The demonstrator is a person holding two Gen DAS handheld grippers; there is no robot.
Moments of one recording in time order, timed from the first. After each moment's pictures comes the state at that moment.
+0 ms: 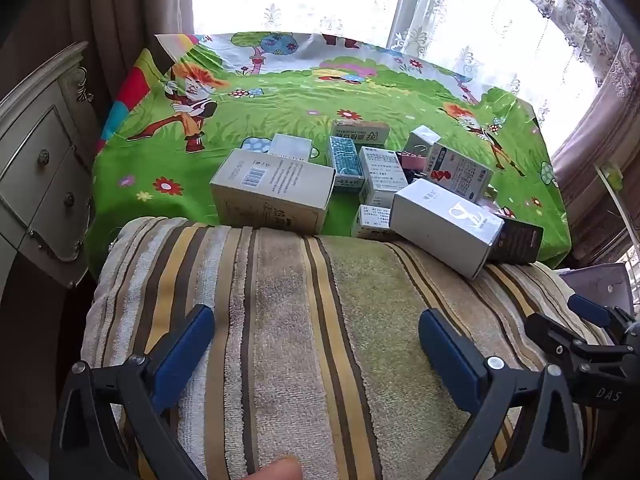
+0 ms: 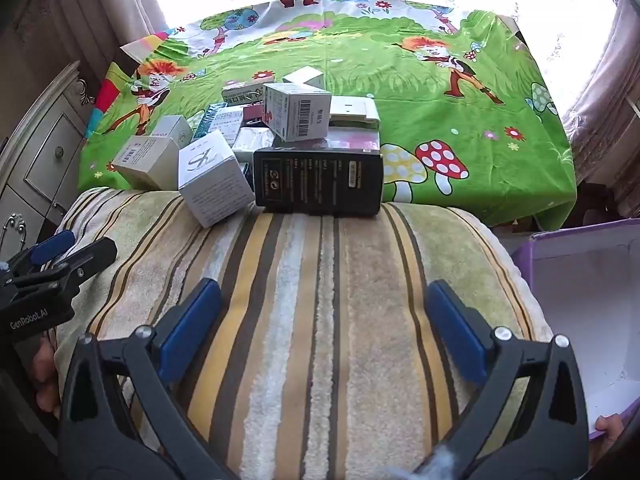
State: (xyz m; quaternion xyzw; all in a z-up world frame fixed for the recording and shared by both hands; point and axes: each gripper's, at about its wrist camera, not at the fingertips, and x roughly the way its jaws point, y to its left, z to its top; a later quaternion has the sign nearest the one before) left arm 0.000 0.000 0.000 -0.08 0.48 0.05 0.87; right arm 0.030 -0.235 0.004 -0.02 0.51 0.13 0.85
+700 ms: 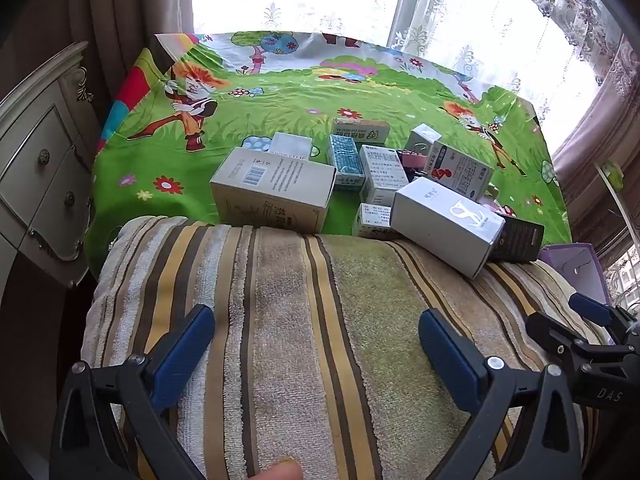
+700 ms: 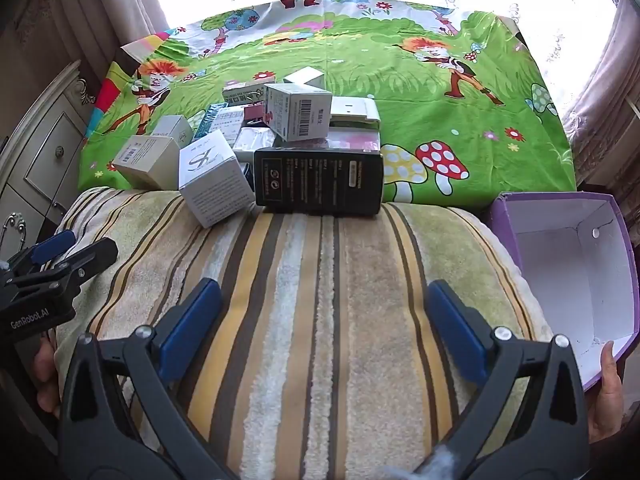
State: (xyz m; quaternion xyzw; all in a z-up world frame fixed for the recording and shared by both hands) left arm 0.000 -0.001 -0.001 -0.09 0.48 0.04 0.87; right arm 0.029 -0.235 0.005 -0.02 0.51 0.13 0.85
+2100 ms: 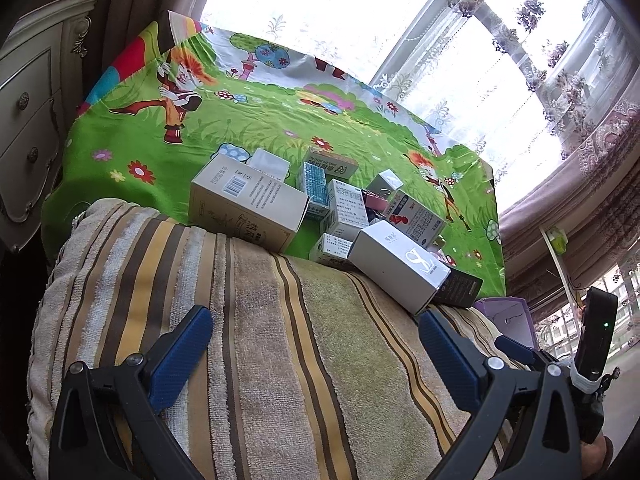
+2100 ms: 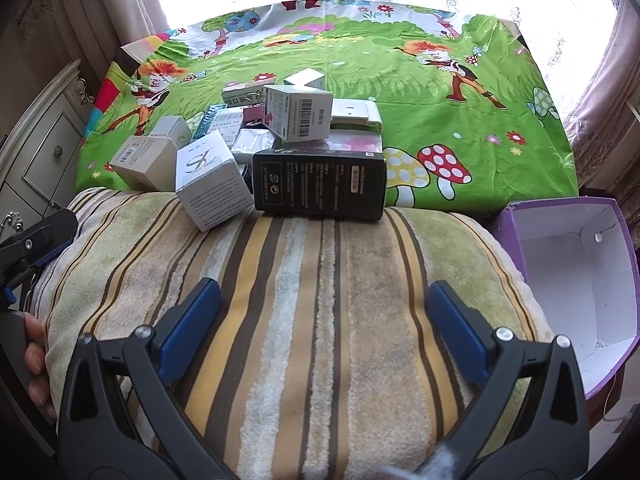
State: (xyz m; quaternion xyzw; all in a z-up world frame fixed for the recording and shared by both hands) left arm -0.010 0.028 0.005 -0.23 0.42 -0.03 0.88; right arm 0.032 -0.233 0.001 -0.03 0.50 0.13 0.85
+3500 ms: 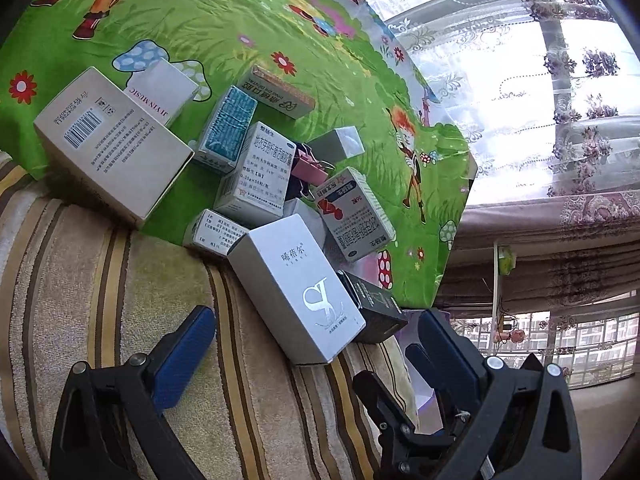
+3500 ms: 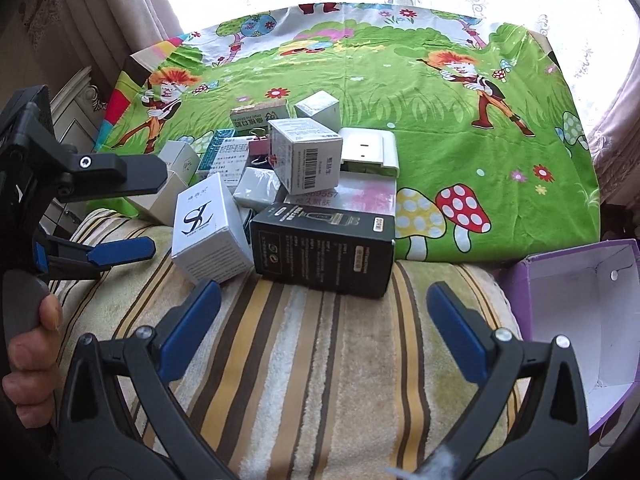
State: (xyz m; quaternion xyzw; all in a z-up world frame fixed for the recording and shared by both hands) left arm 0.098 -0.011 -0.017 -0.40 0.54 -0.09 0.73; right arm 0.081 -0.232 0.010 -0.02 0.51 0.17 0.84
